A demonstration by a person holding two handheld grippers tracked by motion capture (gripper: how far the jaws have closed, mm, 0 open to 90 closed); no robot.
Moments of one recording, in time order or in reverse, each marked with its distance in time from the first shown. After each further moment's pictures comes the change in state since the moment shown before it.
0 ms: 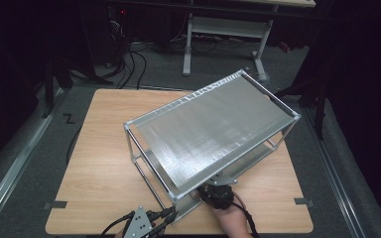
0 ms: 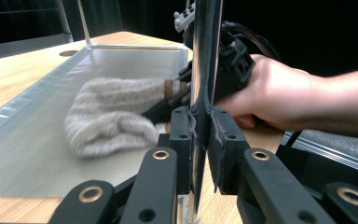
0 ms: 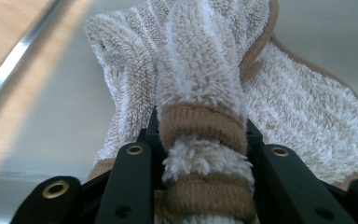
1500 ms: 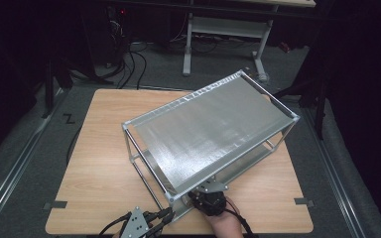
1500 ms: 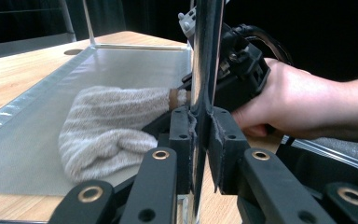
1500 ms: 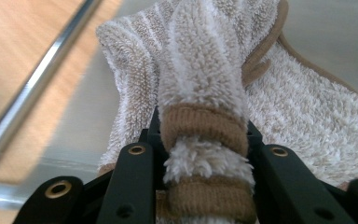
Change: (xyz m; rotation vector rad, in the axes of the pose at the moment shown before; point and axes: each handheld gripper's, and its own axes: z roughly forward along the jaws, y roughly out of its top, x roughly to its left) left arm 0.001 -0.002 -0.004 -0.007 0.009 -0.011; right arm 0.036 0.004 -0.002 0.000 0.043 -0.059
